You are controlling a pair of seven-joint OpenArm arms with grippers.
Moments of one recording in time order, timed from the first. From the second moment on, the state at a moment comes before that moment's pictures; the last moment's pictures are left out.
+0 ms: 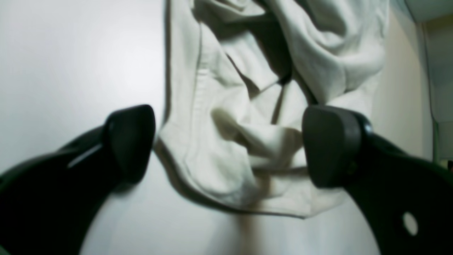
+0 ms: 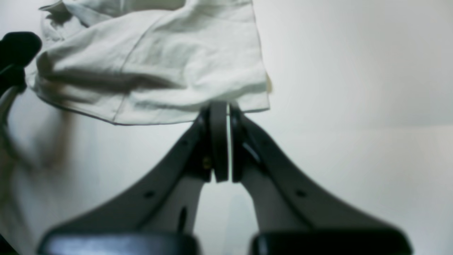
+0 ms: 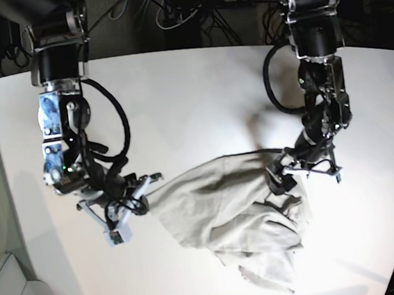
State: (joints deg) left arm -13.3 -5.4 -11.4 62.7 -36.5 -3.1 29.3; right arm 14.2 4.4 0.0 91.4 16.6 17.1 -55.7
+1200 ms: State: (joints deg) left arm -6.9 -6.5 -17.1 71.9 -36.6 -1.2 42.5; right arm 12.8 4.3 0.2 91.5 16.5 17.1 -55.7
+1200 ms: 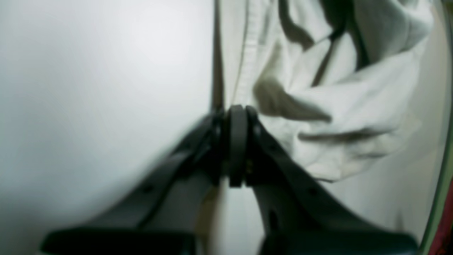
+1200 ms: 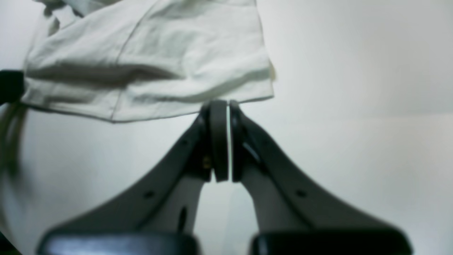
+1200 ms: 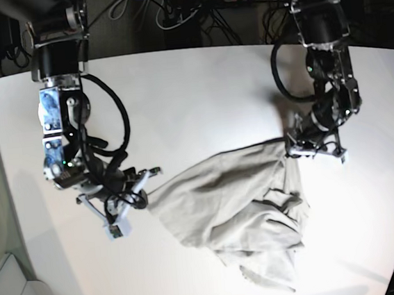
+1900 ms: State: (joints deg) left arm 13.4 -6.4 -36.3 96.2 -35.4 -1.1 51.0; right arm 15.3 -5.8 -7.2 91.6 16.2 17.1 -65.7
